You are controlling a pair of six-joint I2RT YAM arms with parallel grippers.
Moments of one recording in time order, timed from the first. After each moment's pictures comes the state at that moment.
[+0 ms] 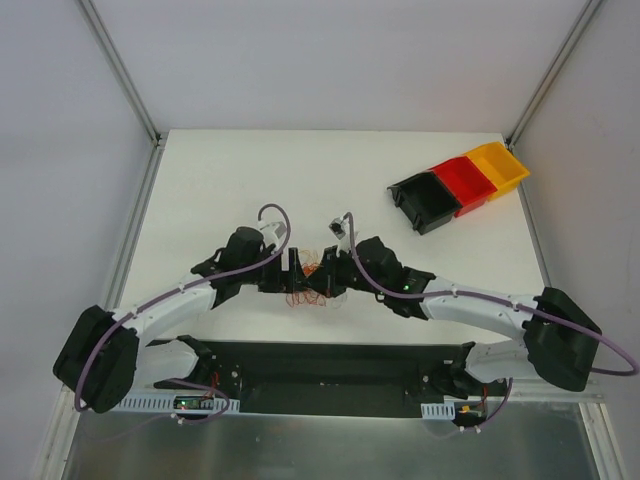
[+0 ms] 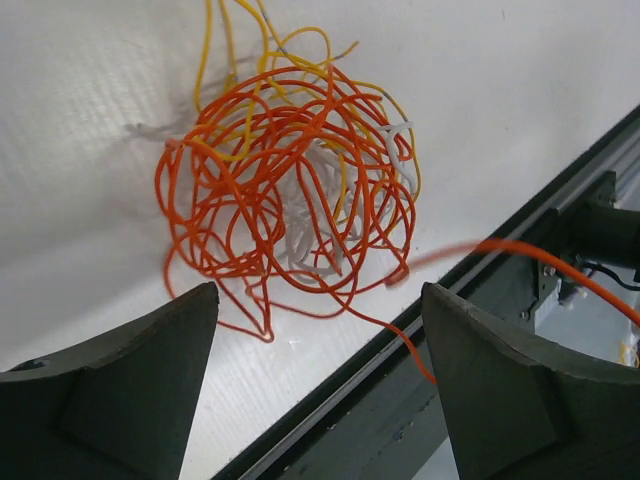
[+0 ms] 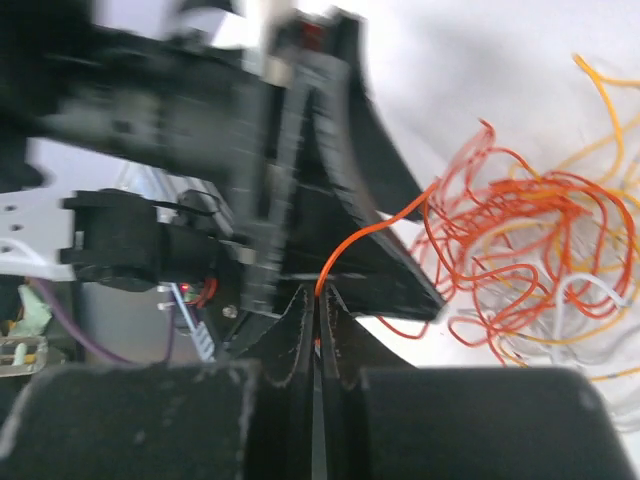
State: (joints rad) left arm -0.57 1.11 0.52 -0.16 0.37 -0.62; right arm 1.02 1.33 0.70 0.22 -0.15 0.70
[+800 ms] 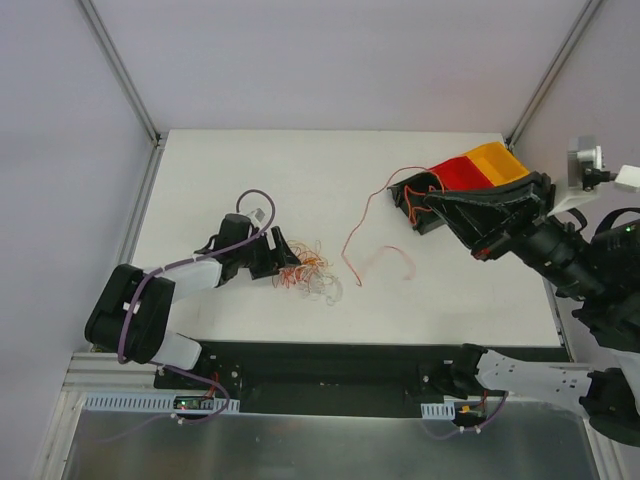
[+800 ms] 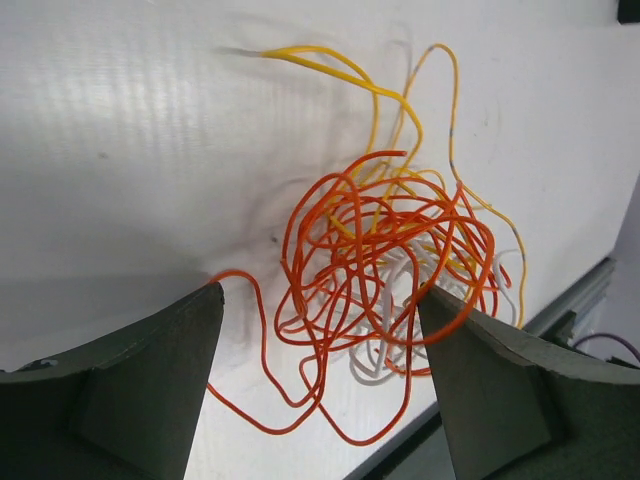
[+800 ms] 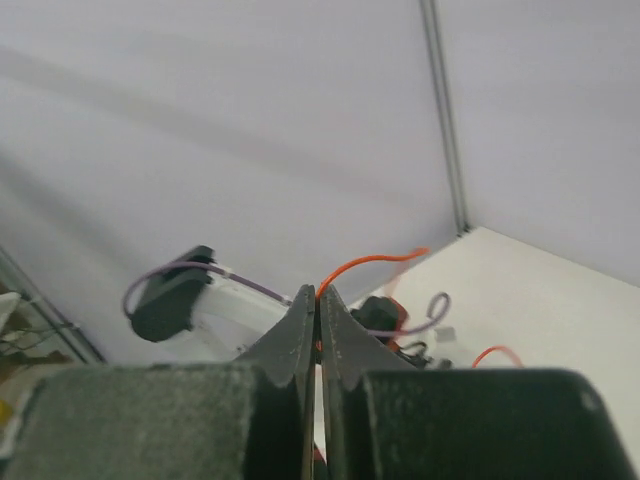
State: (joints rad) left arm -0.35 1.46 0.56 0.10 0.45 -0.72; right arm 1.02 0.82 1.60 -0.43 -0.04 0.33
